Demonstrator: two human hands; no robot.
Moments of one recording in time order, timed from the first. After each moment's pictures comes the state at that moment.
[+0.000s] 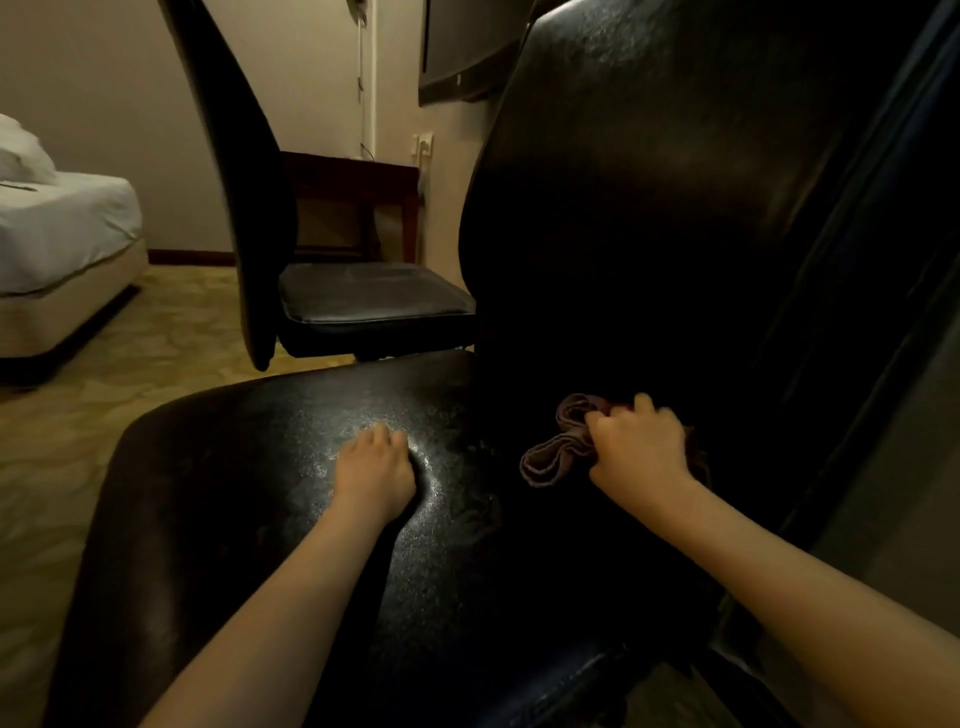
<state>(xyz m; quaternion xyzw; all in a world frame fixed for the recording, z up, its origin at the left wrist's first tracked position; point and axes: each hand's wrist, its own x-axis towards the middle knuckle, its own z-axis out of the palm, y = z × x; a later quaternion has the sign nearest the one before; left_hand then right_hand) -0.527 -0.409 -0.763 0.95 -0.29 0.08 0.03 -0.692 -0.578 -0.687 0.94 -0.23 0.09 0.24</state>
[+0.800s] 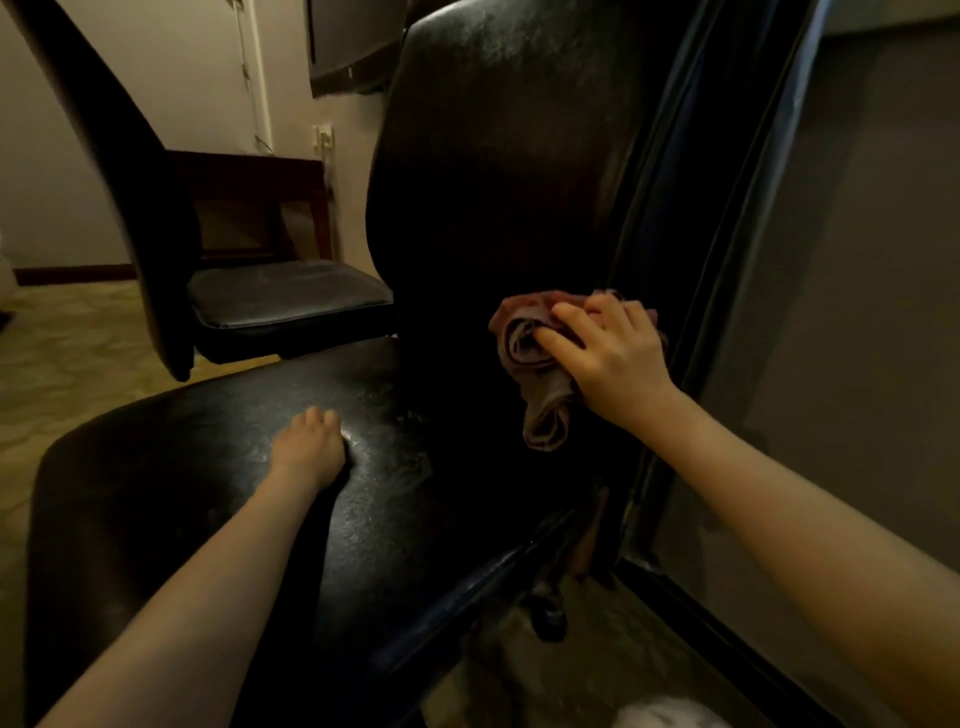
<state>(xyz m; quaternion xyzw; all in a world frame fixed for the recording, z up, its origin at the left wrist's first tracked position) -0.529 -0.404 -0.758 0.94 -0.32 0.05 0.03 -0.771 -0.601 -0.649 0.81 -0.01 0.46 0.36</state>
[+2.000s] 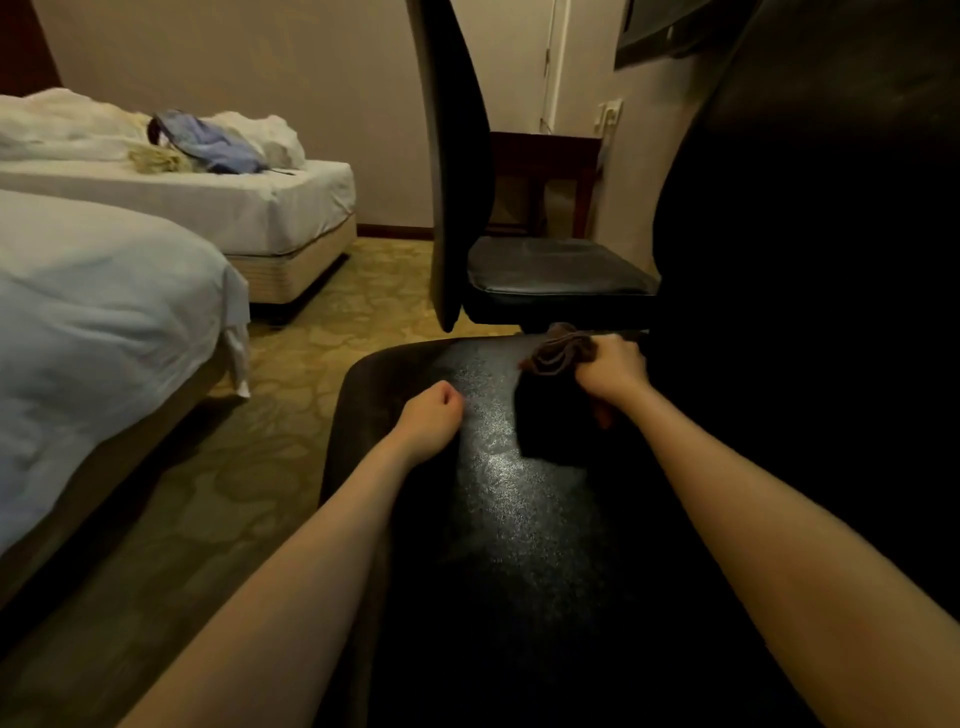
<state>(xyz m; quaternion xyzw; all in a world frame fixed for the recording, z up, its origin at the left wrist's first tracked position) -0.492 -0.289 -0.752 0.89 -0.12 -0.05 0.44 -0.507 -0.497 -0.714 0.94 -0.16 0.17 -0.23</state>
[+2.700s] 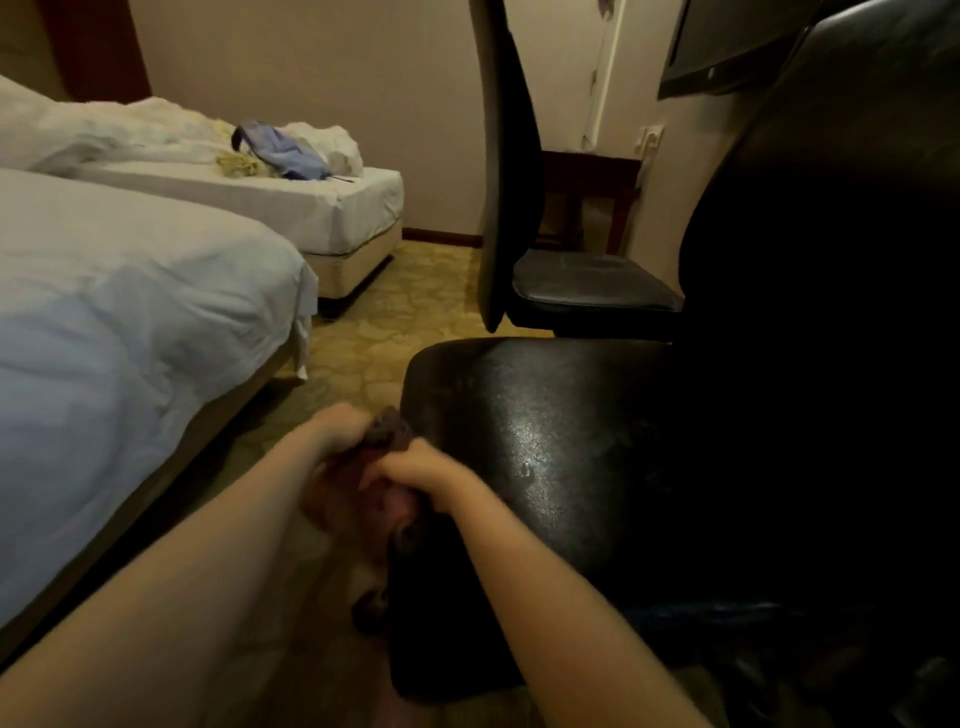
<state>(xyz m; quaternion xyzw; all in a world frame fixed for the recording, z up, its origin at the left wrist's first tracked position) -0.550 -0.141 -0.736 0.96 0.02 -0.15 0.25 -0.608 -0.248 -0.746 0.85 -0.05 -0.18 -0.49</state>
